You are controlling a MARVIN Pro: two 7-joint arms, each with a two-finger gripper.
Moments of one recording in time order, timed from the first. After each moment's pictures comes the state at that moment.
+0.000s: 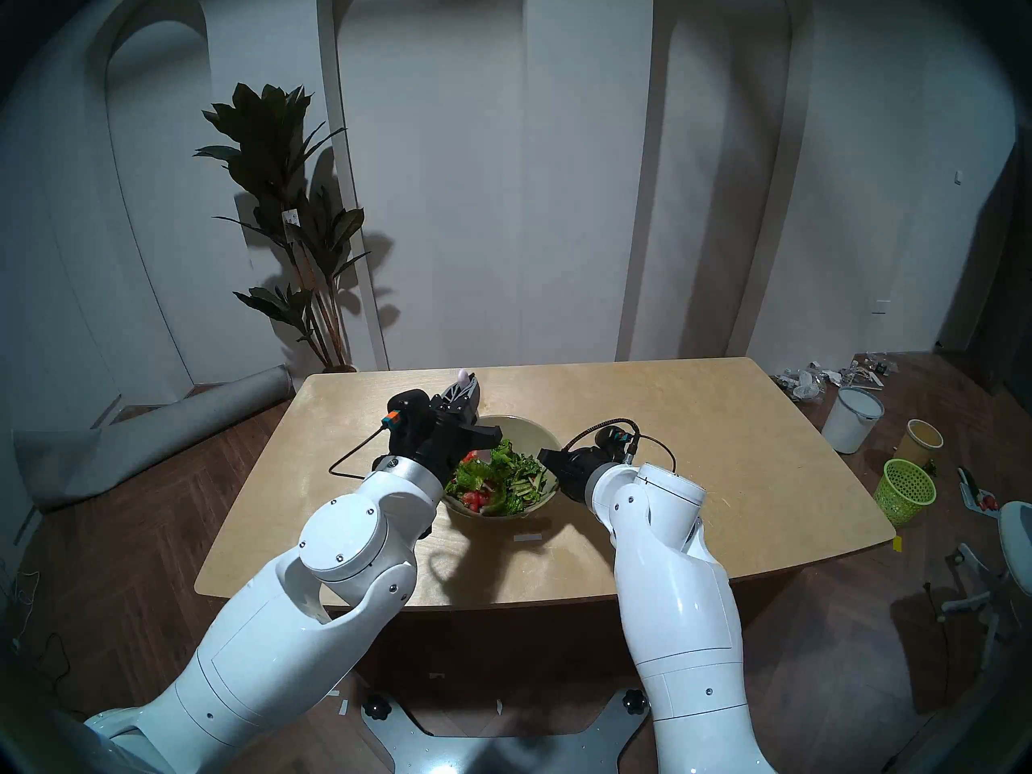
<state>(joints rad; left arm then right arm) 1.50 -1.17 -0.96 -1.92 -0.52 0.01 0.31 -1.54 -1.61 1.58 -1.70 0.62 0.75 -0.08</state>
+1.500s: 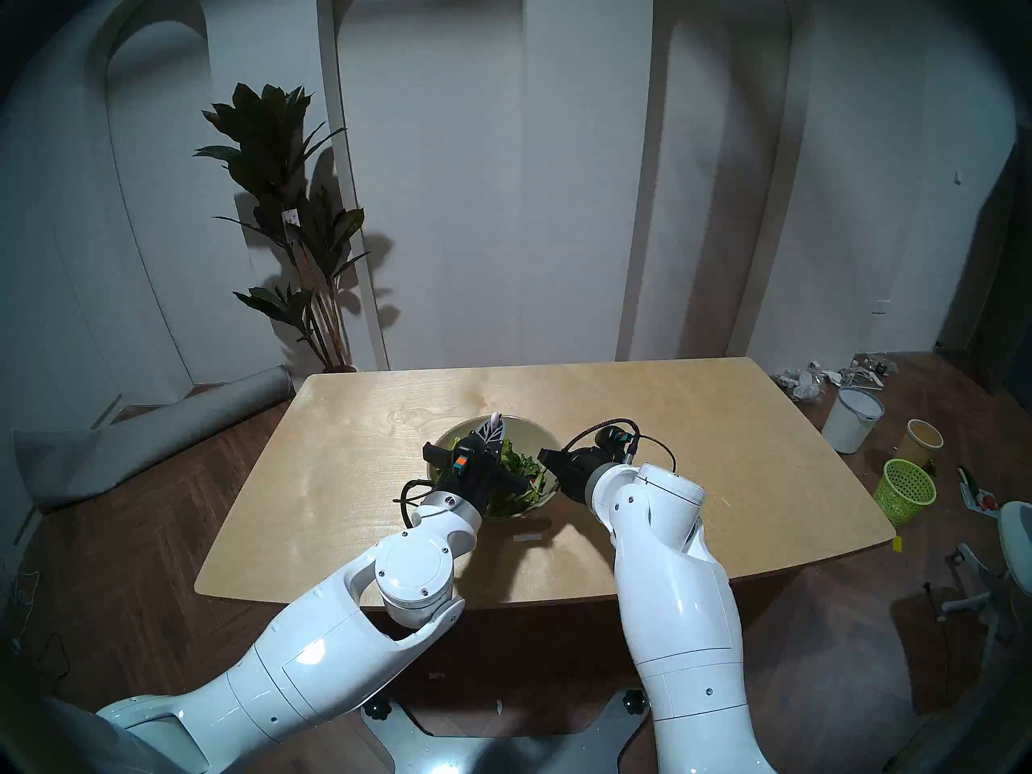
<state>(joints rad) 1.40 -1.23 -0.81 -1.66 -0.16 0.02 0.45 -1.54 -1.61 1.58 -1.70 0.62 0.75 -0.08</state>
